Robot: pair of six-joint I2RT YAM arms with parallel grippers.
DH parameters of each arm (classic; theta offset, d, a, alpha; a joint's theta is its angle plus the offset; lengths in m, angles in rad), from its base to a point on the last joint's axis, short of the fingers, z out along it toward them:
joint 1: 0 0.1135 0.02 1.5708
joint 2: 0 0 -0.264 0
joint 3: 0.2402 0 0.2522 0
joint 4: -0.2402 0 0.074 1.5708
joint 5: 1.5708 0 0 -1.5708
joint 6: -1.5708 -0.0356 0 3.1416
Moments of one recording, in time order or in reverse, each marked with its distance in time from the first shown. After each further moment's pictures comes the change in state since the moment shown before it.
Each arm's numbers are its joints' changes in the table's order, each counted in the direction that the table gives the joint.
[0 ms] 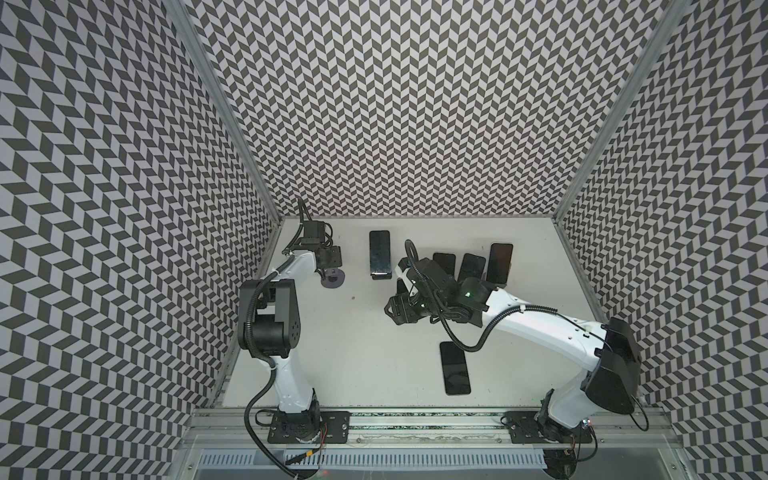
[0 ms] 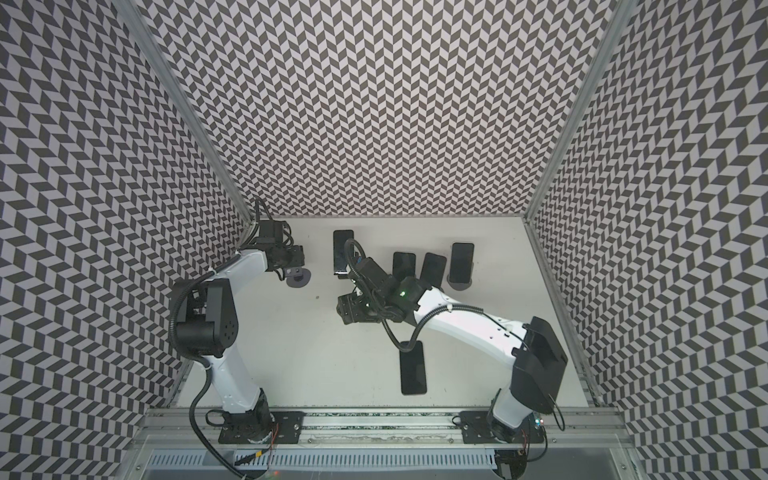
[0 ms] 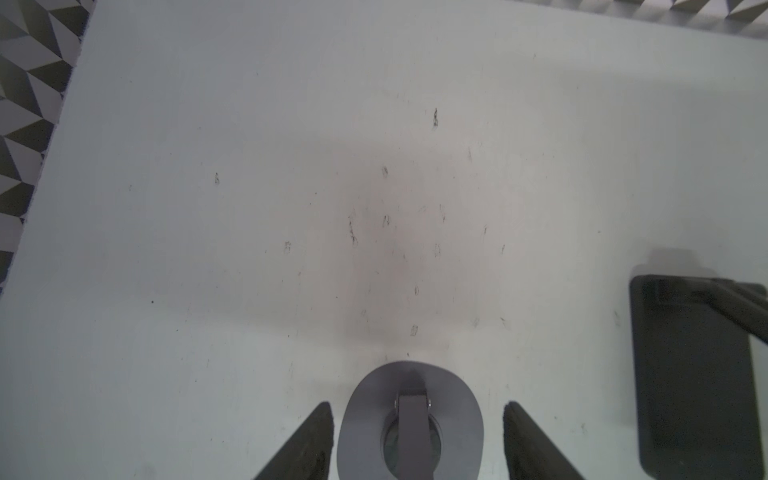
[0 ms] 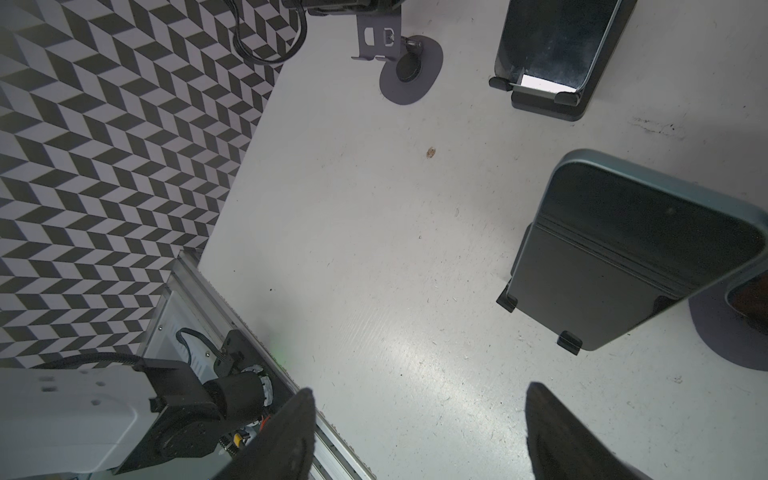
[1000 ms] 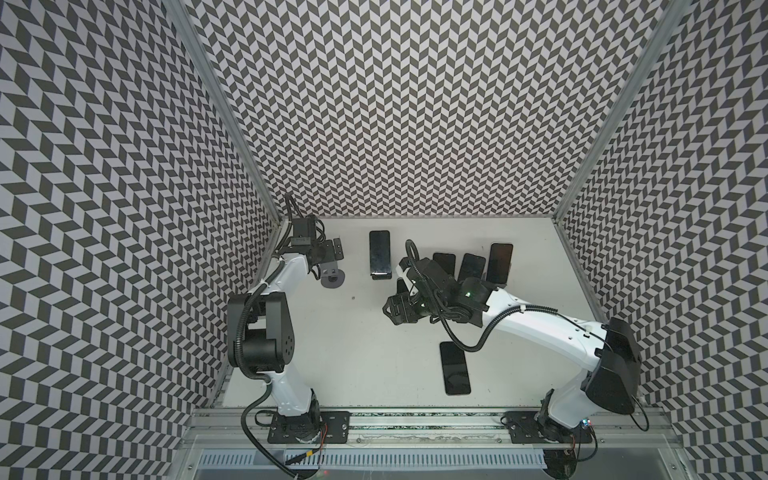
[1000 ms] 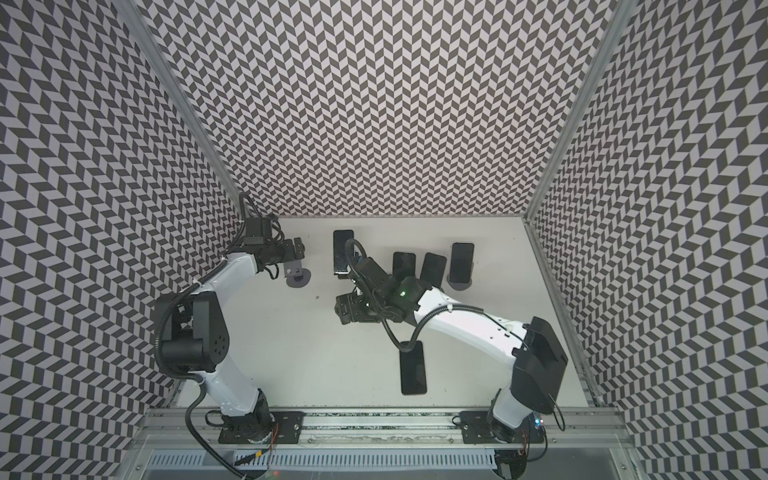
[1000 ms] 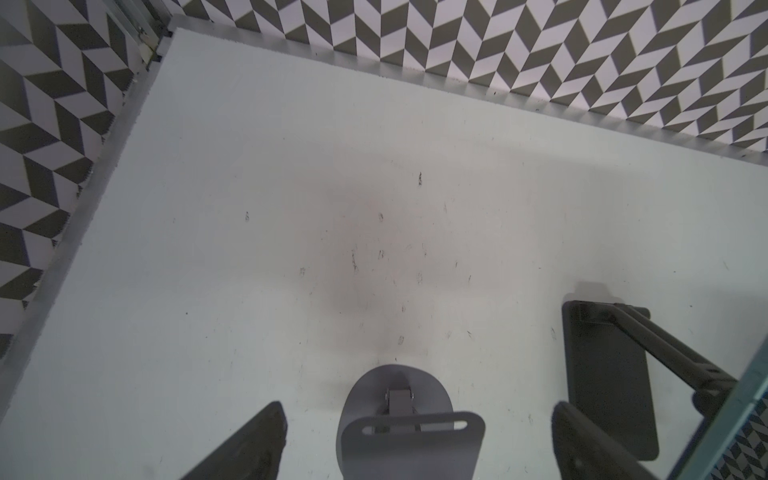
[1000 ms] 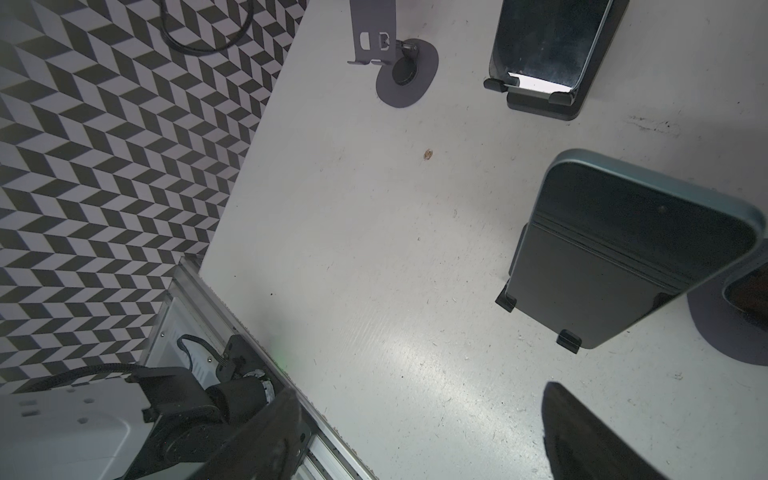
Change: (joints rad) left arm 0.028 0.150 -0.053 0.050 0.084 0.043; right arm 0.000 0.005 0.000 0.000 0.022 -0.024
